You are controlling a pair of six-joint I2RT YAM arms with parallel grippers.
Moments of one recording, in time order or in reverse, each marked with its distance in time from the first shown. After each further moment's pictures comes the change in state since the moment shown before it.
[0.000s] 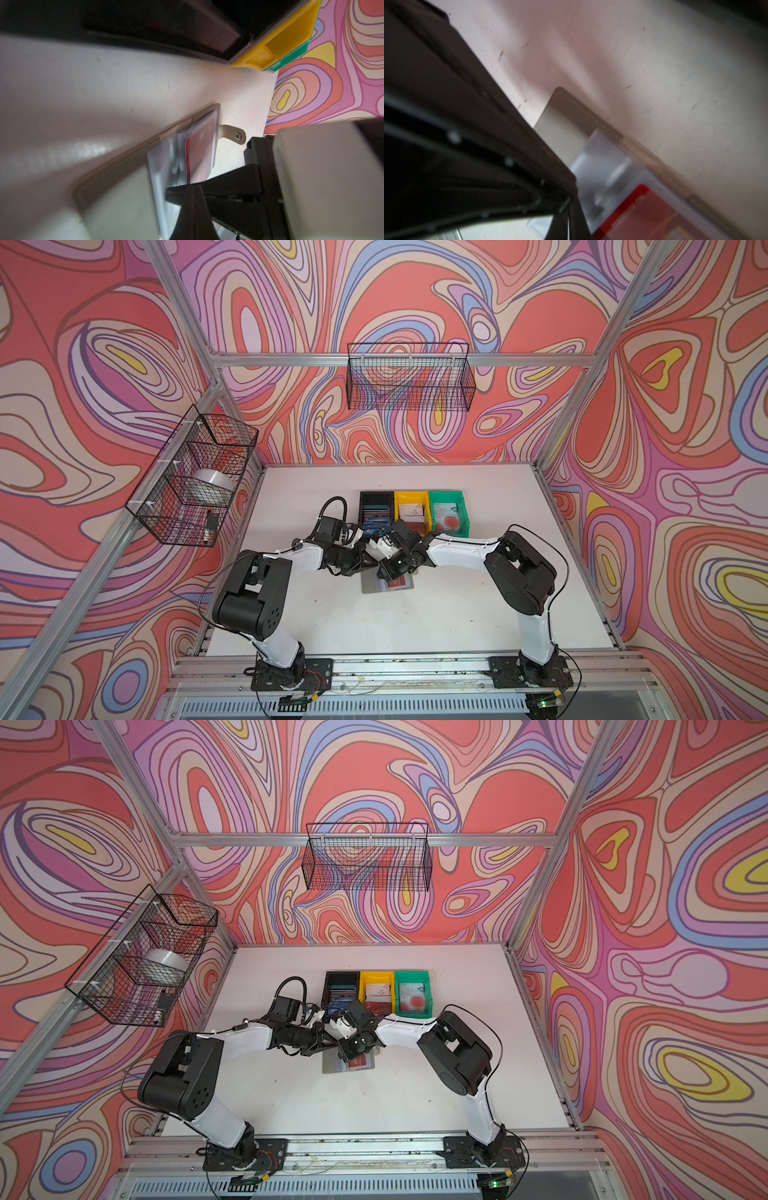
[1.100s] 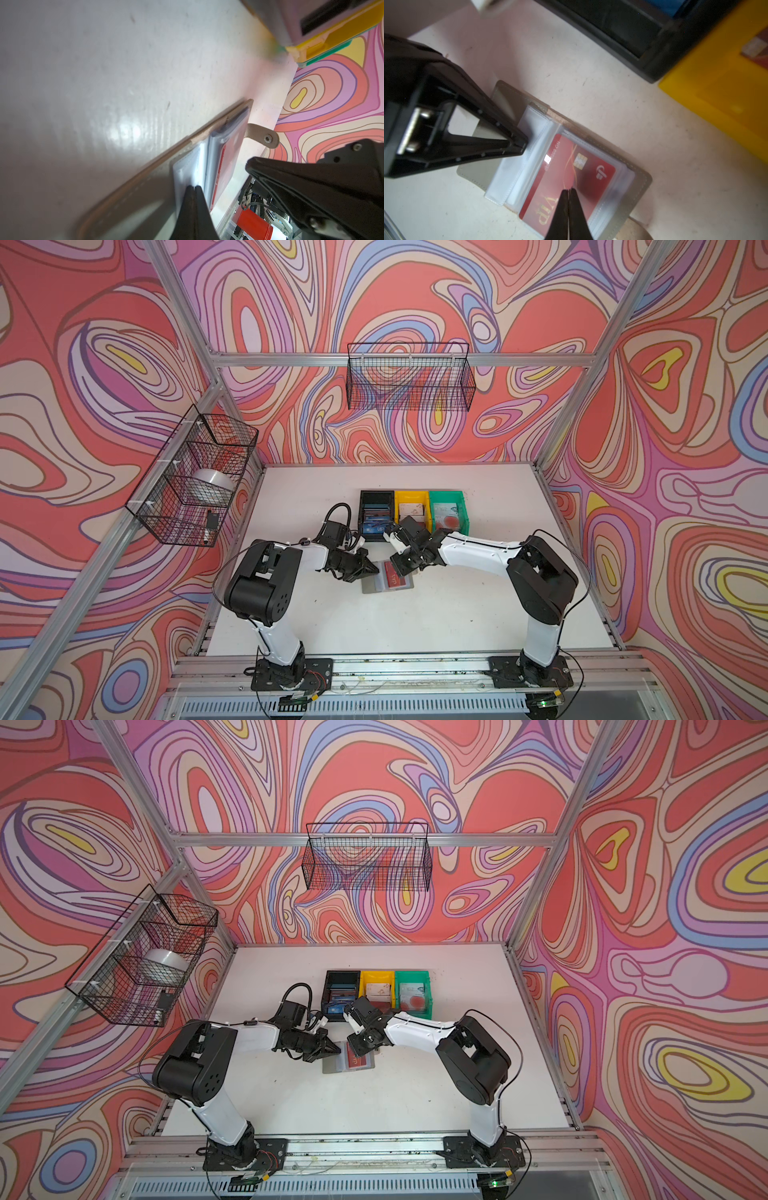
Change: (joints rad) left arm -0.005 0.087 0.002 -0.011 -0.011 0.012; right arm -0.014 -0.129 -0.048 -0.129 0.266 -0.026
